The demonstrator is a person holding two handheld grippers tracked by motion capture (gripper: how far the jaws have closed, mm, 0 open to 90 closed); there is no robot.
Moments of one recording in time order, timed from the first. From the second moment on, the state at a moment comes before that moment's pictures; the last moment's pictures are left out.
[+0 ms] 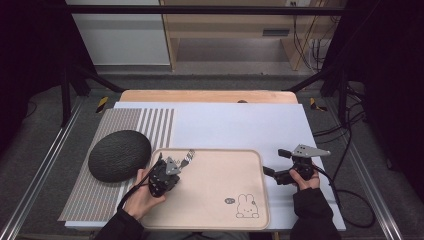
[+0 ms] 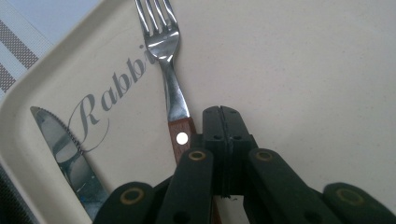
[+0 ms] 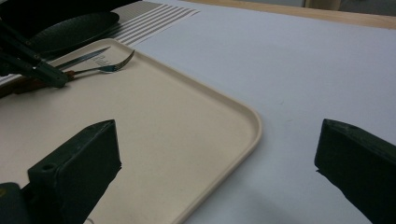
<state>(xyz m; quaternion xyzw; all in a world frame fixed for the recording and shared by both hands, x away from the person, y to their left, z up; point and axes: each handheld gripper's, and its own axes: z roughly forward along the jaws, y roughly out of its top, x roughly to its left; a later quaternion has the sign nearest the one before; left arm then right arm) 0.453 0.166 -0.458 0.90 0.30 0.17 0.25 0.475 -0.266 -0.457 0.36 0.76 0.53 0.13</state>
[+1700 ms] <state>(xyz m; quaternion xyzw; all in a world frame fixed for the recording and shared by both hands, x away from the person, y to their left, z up) 0.457 0.195 -0.461 0.88 0.34 0.19 0.26 0.475 -0.265 -0.457 0.36 0.76 0.53 0.13</state>
